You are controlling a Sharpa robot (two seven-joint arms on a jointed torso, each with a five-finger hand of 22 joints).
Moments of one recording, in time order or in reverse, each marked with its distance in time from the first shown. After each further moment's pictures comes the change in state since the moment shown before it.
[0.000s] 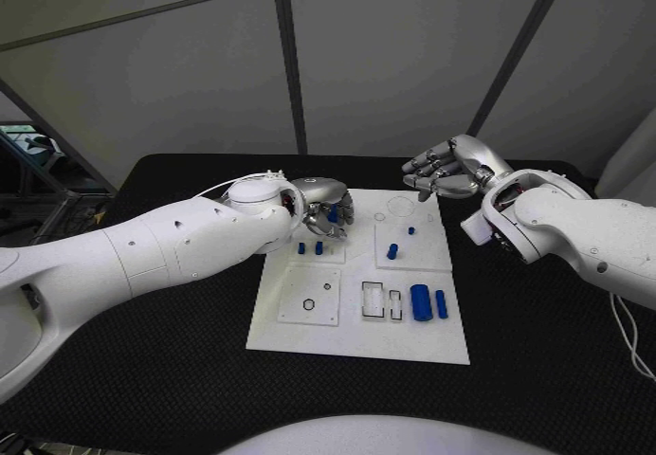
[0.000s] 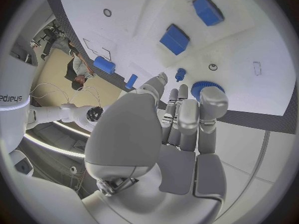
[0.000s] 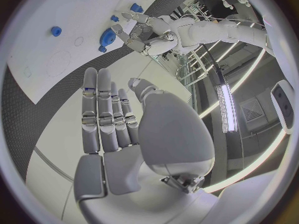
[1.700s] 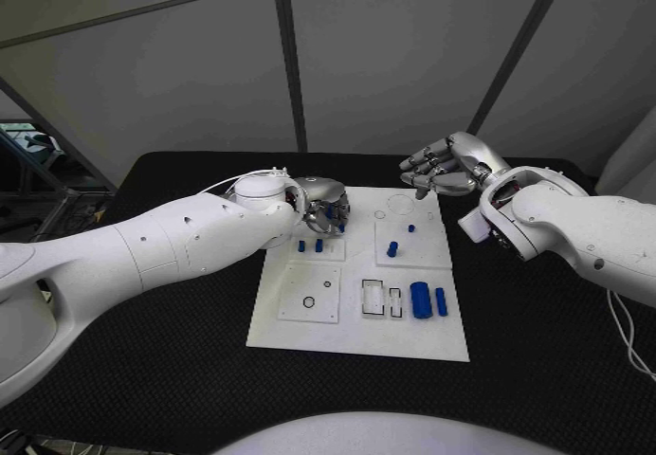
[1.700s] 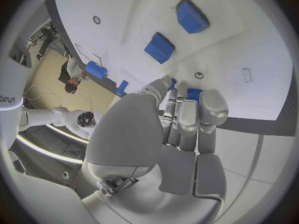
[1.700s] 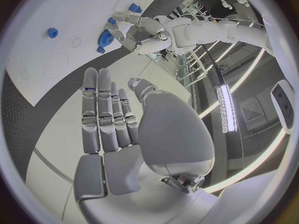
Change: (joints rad) left arm -0.001 0.038 0.000 -0.060 -0.018 0.052 -0.048; left_hand 0.012 0.012 0.082 -0.027 -0.004 0.033 0.012 -0.046 -0.037 0.054 0.000 -0.021 -0.021 0.003 0.003 0.035 -0.006 0.001 0.014 0.000 0.068 0.070; right arm 0.000 0.008 0.000 -0.003 0.000 0.004 0.000; right_hand 0.000 0.000 0.003 -0.003 0.005 0.000 0.000 0.000 0.000 0.000 0.000 0.000 -0.003 0.000 0.000 0.000 -0.001 0.000 0.000 0.000 -0.004 -0.001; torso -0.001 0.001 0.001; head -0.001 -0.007
